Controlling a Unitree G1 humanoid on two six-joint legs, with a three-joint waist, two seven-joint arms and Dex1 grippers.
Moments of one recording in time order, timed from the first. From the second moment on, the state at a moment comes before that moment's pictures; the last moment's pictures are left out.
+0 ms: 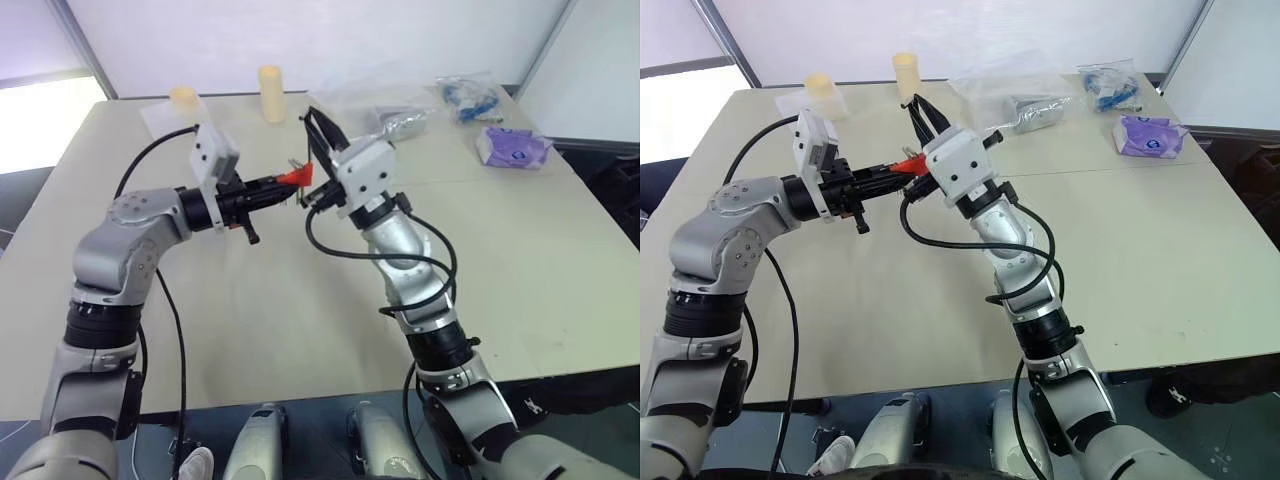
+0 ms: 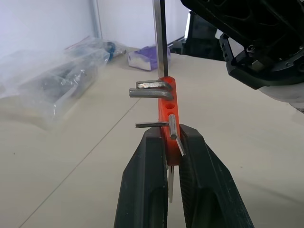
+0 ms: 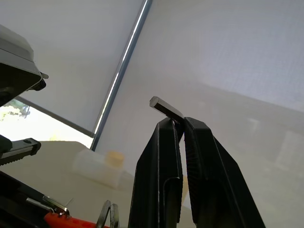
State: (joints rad) left arm -0.67 0.59 0.03 -0.10 -0.56 0.61 -0.89; right arm -0.65 -0.03 0.21 -0.03 -0.14 -0.14 0.18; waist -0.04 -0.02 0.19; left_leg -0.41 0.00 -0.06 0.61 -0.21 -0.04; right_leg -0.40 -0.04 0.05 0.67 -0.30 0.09
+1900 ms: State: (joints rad) left arm -0.68 0.59 0.03 -0.08 -0.55 0.60 -0.88; right arm -0.65 -0.02 0.21 -0.04 -0.13 -0.12 0.21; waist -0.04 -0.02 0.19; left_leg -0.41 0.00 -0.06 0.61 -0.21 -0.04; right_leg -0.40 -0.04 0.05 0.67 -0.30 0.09
